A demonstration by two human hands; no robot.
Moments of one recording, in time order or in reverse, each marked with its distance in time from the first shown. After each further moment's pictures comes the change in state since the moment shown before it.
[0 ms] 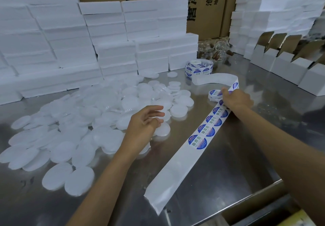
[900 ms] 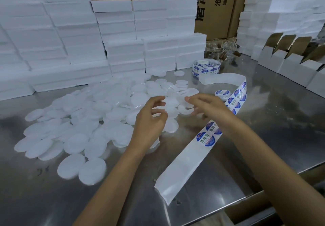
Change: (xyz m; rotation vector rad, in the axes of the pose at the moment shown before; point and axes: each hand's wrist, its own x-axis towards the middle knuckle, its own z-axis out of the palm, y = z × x) left_hand -0.007 0.009 -0.002 0.111 0.110 0.083; right_hand -0.125 -0.051 -0.014 0.740 -0.590 -0.354
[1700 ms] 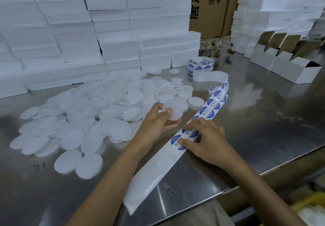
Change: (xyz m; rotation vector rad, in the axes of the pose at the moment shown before) left_hand -0.009 -0.008 0.017 -0.359 -0.276 -0.240; right_hand -0.094 0.029 0.021 -0.715 0.065 -0.198
